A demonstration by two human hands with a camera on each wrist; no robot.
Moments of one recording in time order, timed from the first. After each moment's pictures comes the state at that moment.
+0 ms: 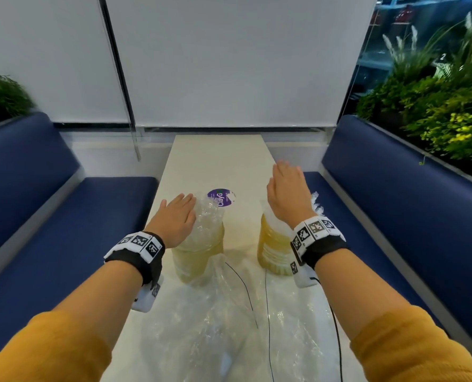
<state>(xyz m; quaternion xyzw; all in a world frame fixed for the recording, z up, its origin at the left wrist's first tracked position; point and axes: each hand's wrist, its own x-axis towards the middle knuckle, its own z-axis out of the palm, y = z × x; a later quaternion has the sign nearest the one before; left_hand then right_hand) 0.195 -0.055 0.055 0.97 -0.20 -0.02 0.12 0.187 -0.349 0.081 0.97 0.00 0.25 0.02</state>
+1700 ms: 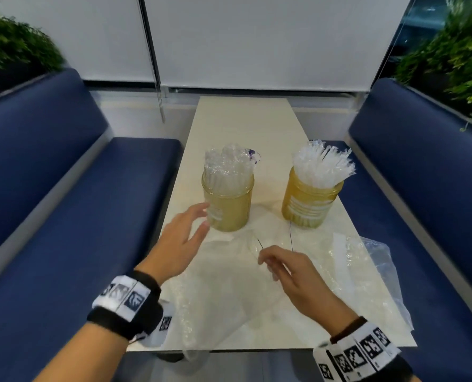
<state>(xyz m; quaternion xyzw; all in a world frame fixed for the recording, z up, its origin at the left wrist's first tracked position) 0.014 0.007 0.011 0.90 -0.17 0.02 0.40 -0.058 -0.259 -0.013 0.87 0.19 0.06 -0.45</state>
